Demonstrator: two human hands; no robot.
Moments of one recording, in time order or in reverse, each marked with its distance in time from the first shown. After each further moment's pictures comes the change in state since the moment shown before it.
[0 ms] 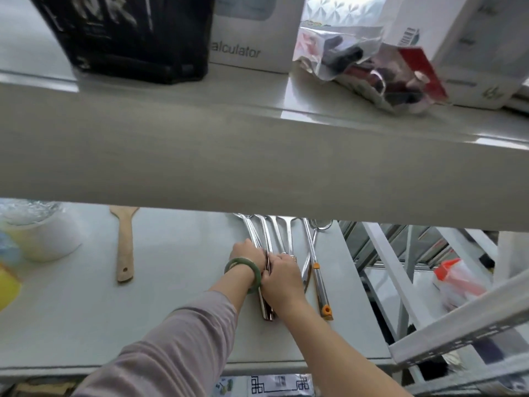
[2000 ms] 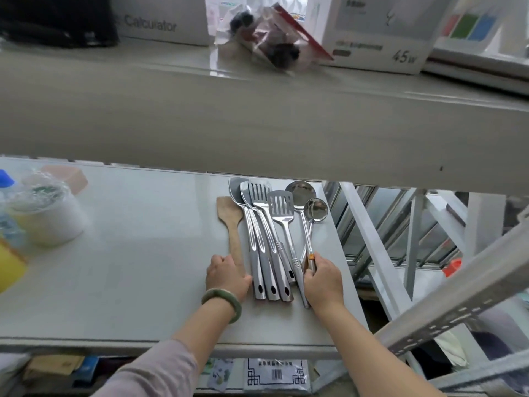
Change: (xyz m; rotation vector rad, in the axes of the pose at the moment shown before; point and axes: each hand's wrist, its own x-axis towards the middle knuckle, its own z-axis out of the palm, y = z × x) left_hand -0.068 -0.037 0.025 0.143 0.212 0.045; right_hand -0.005 0.110 -0.042 -0.025 0.189 0.030
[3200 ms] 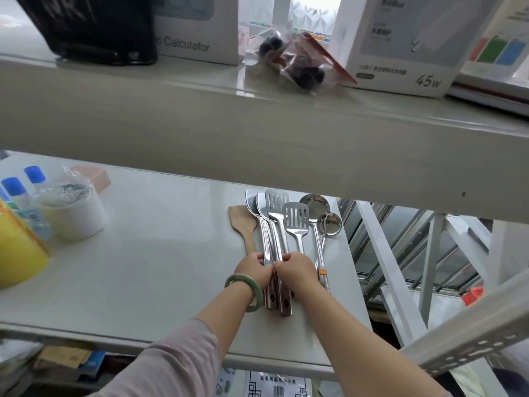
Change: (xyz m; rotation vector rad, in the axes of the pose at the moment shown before) left_hand 0.008 0.040 -0.012 -0.441 -0.192 -0.049; right_hand 0.029 -0.078 0.008 0.070 -0.328 0.103
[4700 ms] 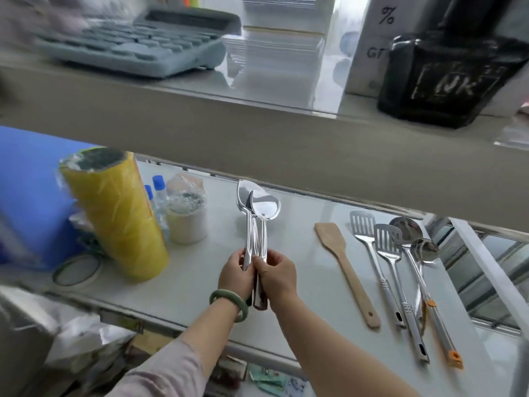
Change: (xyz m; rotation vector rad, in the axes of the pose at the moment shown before) left_hand -0.004 -0.115 -0.198 -0.273 0.395 0.094; right_hand -0.051 -0.170 0.178 0.697 -0.091 -0.147
